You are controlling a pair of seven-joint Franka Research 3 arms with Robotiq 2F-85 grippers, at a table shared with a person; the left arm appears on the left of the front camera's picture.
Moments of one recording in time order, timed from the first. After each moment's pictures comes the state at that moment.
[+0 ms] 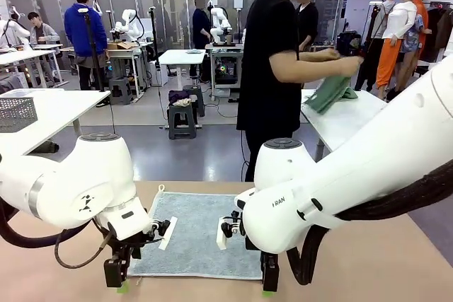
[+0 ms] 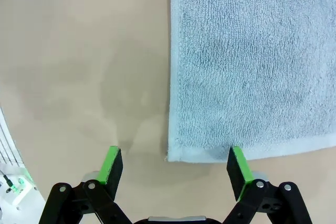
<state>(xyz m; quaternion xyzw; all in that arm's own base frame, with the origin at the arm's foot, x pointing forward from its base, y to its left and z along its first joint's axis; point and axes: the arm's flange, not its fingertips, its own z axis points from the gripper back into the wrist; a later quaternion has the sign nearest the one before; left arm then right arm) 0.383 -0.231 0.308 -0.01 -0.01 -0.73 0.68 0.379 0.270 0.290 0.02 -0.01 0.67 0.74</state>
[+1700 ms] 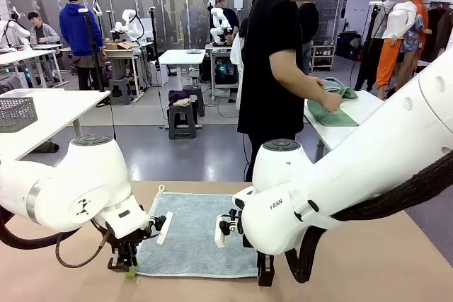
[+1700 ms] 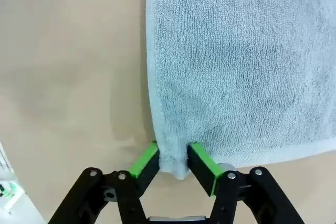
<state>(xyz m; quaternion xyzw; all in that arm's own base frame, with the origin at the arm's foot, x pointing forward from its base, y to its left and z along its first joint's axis) 0.399 -0.219 0.301 0.00 -0.04 -0.72 0.69 0.388 0.273 0.287 0.01 -0.03 0.68 0.73</state>
